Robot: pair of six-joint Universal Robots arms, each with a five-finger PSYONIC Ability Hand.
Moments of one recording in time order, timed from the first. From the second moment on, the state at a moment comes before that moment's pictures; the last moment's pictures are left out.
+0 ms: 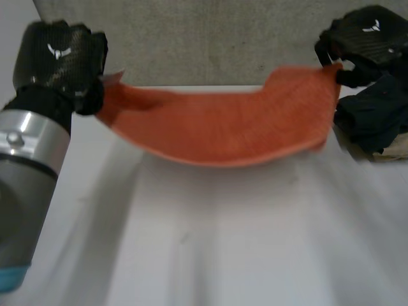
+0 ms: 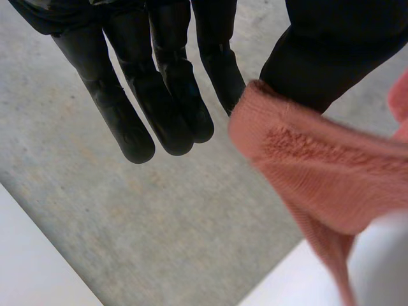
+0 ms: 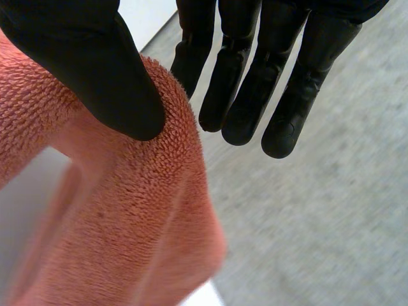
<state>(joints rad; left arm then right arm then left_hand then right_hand) 4.20 -1.48 -1.70 3.45 -1.72 3.59 1.58 -1.32 1.11 0.21 0.77 2.63 1.14 1.20 1.19 1.20 0.98 0.98 1.16 1.18 1.19 0.98</state>
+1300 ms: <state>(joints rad) 4.55 -1.85 -1.87 3.39 -1.08 3.98 1.63 -1.49 1.81 0.19 1.18 2.63 0.47 0.47 0.47 0.47 0.30 0.20 0.22 0.21 0.23 0.06</state>
